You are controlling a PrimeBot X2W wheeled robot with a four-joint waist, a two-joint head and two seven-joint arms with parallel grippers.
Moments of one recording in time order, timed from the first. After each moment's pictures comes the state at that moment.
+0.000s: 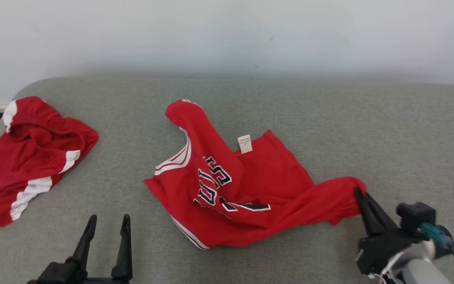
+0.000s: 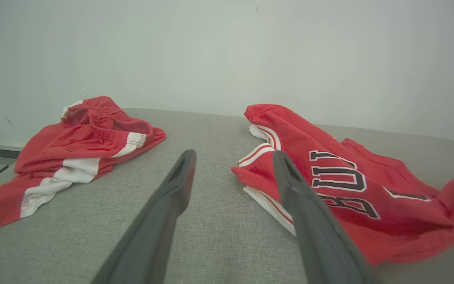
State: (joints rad) left arm 0.00 0.07 -0.02 0.10 -0.16 -0.09 -0.26; right arm -0.34 -0.26 0.30 0.62 0.40 0.13 -0.26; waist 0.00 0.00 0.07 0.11
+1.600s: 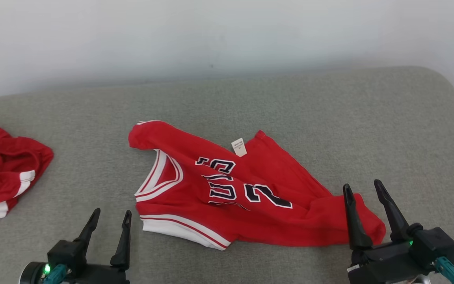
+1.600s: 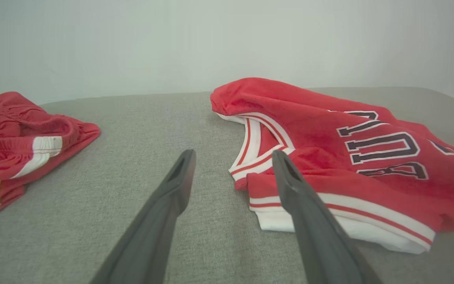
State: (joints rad) left arm -0.13 0.13 -0.05 0.32 -0.15 -0.12 -0.26; right arm -0.06 -0.12 0.10 0.10 0.22 0.13 -0.26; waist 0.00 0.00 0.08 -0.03
